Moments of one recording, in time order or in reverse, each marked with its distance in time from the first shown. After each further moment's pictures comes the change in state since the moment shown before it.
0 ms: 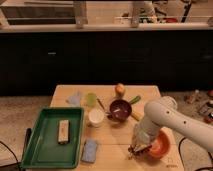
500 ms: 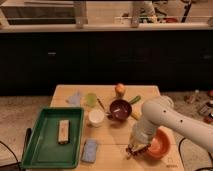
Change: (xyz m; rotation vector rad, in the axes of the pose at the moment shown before) arm -0.010 -0.003 0.003 -0.013 -0.011 0.012
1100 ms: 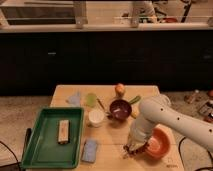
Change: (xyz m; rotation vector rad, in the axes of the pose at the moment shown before) arm -0.009 -0.006 -0.001 -0.012 -0.008 0.007
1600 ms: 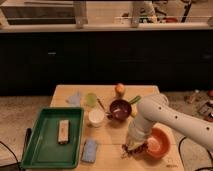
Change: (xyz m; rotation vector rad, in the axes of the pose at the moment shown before) arm -0.005 -0.004 0.001 -0.008 -0.010 0.013
